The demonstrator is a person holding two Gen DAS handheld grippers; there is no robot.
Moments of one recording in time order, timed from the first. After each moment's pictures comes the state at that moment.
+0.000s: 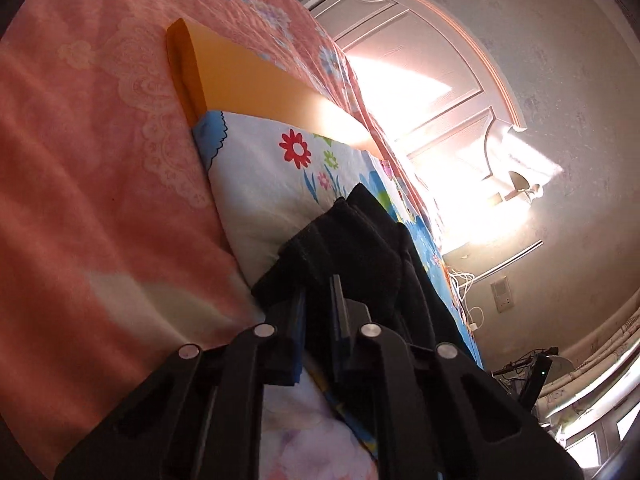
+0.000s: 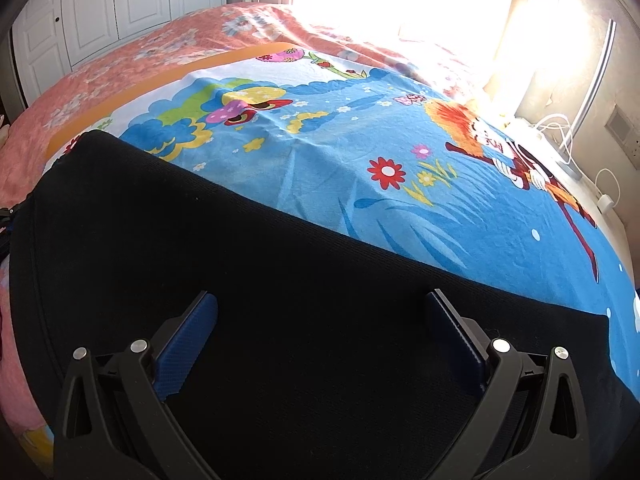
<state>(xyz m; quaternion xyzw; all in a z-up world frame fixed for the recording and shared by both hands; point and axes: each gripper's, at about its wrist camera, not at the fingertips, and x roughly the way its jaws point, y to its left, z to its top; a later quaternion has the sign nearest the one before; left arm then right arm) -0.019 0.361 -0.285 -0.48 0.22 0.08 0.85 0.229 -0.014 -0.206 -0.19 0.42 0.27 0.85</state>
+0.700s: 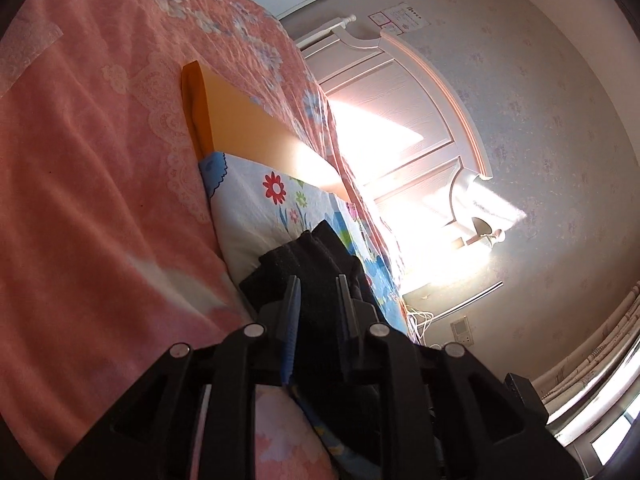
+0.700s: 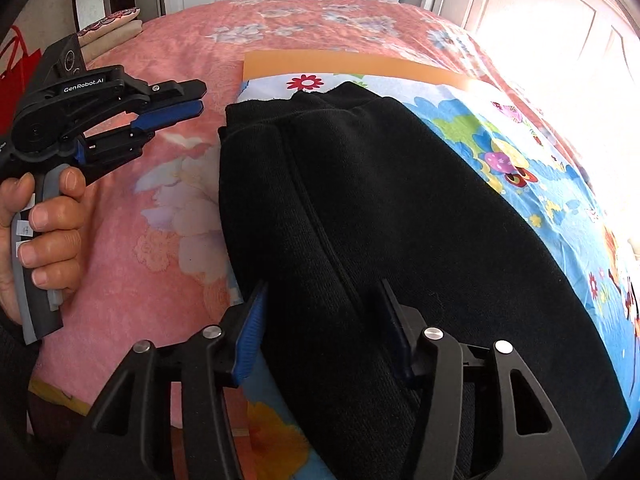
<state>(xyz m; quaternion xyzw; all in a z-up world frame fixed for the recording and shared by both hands) -0.072 0.353 -0.263 -0.52 0.13 0.08 0.84 0.075 0.126 -0.199 -0.30 0.37 0.47 0.74</state>
